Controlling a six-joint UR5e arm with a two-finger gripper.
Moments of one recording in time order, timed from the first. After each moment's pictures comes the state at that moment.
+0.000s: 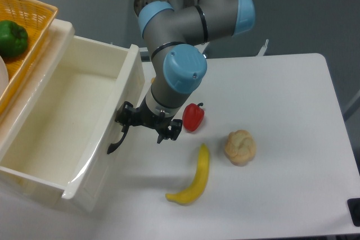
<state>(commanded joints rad) 2.36 -1.92 -1.46 -1.41 1.19 0.52</state>
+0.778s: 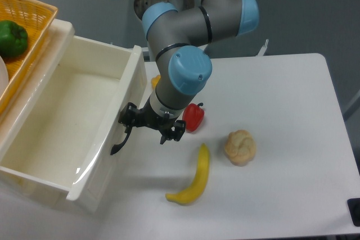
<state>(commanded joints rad) 2.36 -1.92 -1.47 -1.41 1.18 0.52</state>
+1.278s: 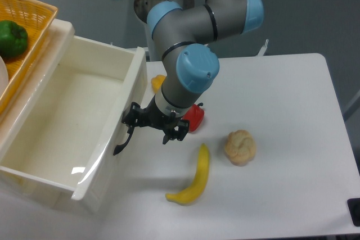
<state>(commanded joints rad) 2.39 -1.92 -1.47 -1.41 1.13 0.52</state>
